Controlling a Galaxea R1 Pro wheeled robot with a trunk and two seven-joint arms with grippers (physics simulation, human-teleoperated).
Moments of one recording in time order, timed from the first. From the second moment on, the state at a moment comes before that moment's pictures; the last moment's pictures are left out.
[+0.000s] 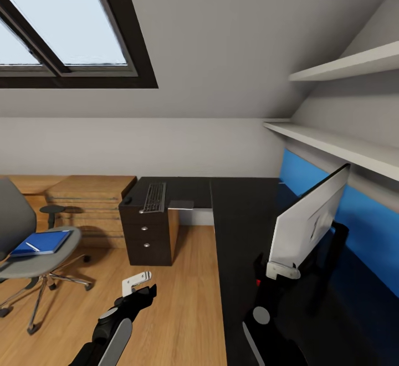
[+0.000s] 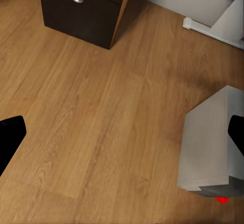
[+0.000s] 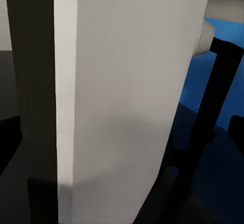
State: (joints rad) left arm -0.20 0.00 -0.20 -1.30 0.54 0.44 0.45; right arm -0.31 0.12 0.21 -1.01 0.13 -0.13 -0.83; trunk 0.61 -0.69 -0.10
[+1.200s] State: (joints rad) left arm -0.20 0.00 -0.22 -1.30 0.54 0.44 0.45; right arm -0.31 0.12 0.19 -1.01 0.13 -0.13 -0.85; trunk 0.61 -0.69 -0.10
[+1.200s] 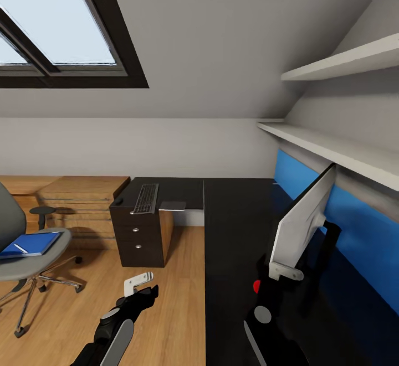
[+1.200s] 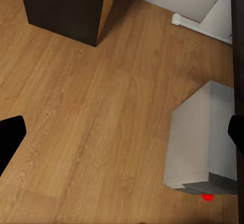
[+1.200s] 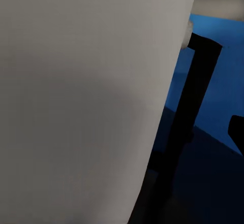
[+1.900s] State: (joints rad) left arm -0.20 0.00 -0.22 -1.30 0.54 0.44 0.44; right arm -0.31 0.12 0.20 -1.01 0.13 -0.14 -0.84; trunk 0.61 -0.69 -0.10
